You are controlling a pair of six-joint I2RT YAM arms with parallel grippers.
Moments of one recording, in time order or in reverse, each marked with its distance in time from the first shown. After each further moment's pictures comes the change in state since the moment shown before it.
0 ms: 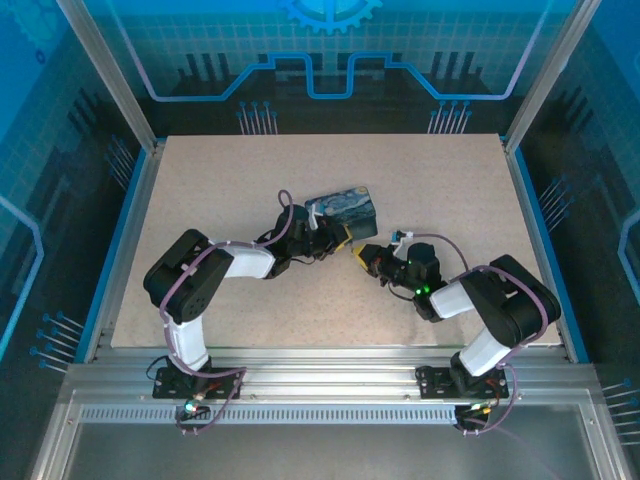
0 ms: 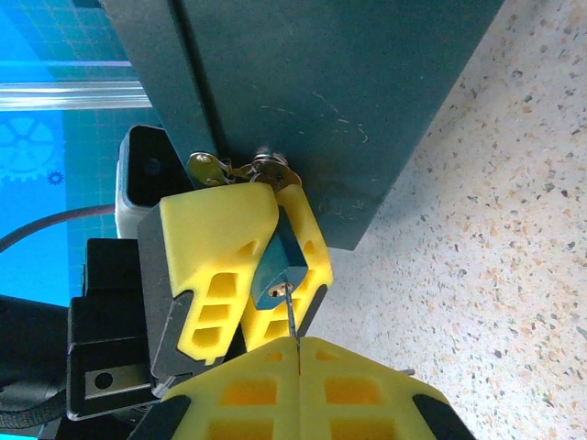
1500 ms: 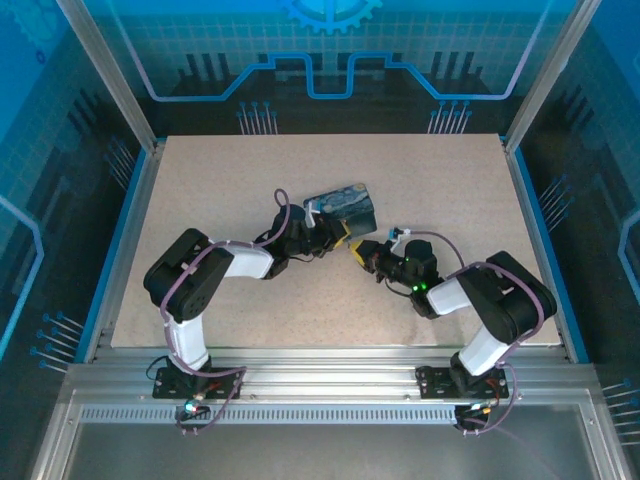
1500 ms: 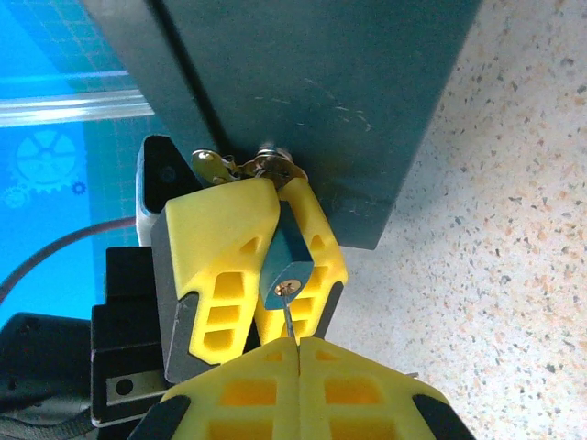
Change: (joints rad) left arm 0.014 0.007 -0.014 0.074 -0.001 -0.042; right arm 0.010 0.038 0.035 0.037 0.004 0.089
